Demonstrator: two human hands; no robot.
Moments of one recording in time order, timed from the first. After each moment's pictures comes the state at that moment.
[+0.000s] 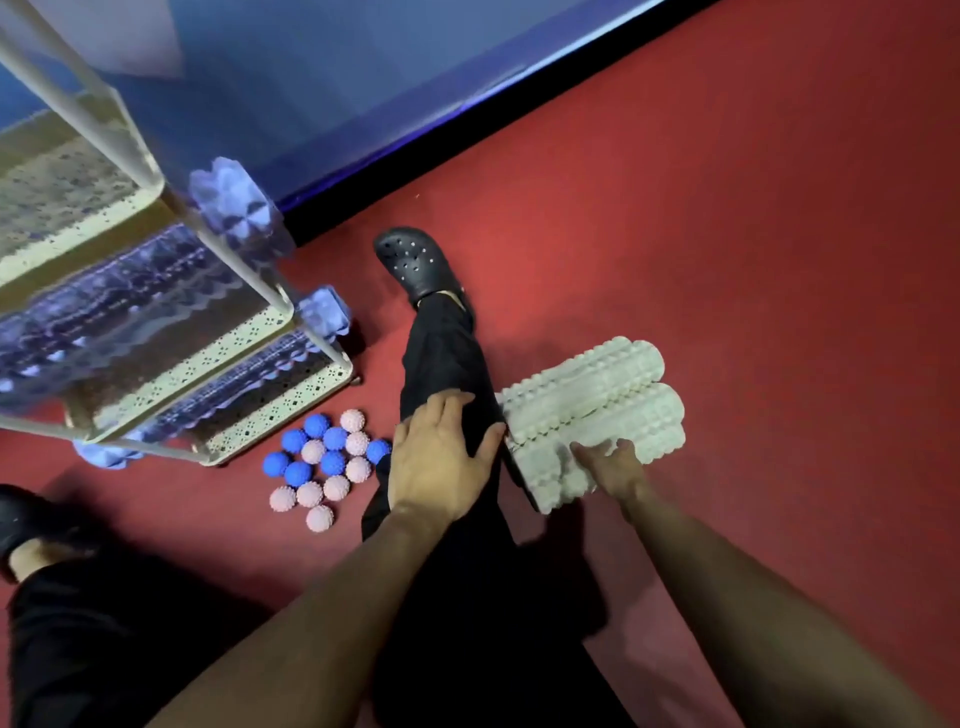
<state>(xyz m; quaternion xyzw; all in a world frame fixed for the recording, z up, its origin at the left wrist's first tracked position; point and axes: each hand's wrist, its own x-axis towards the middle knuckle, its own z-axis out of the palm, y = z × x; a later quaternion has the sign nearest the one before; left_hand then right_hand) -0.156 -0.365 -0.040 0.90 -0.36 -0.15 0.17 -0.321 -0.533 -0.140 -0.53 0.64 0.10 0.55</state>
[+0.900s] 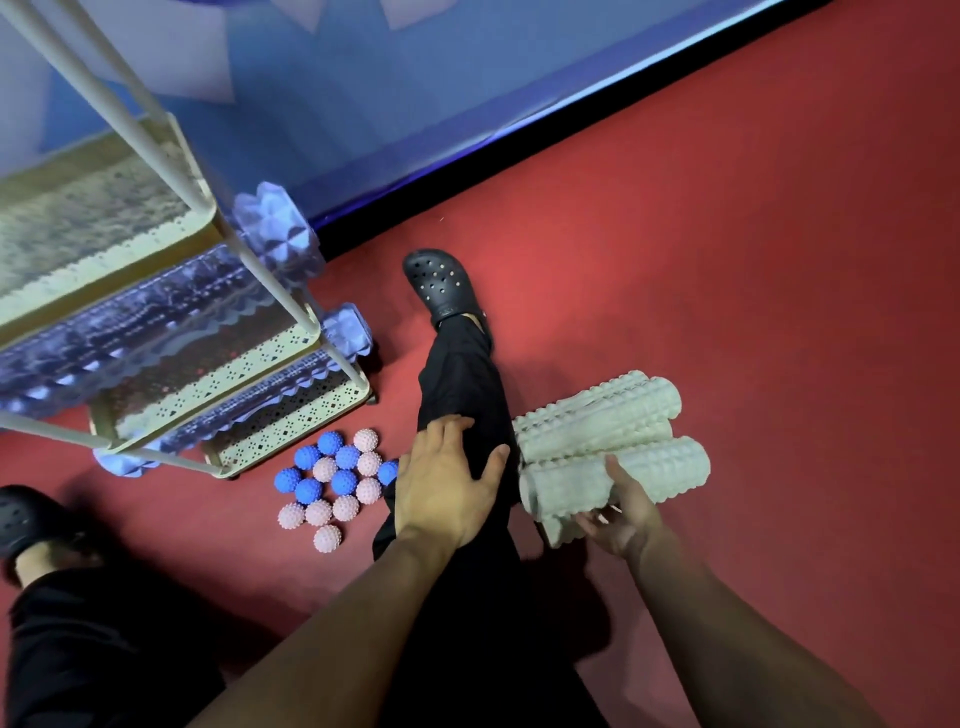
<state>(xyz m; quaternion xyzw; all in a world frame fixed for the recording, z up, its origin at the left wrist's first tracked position) -0.141 -0.360 -0.026 0.92 -0.30 -0.18 0.18 -0.301 -0.519 -0.108 -0.10 0.62 -0.07 0.77</state>
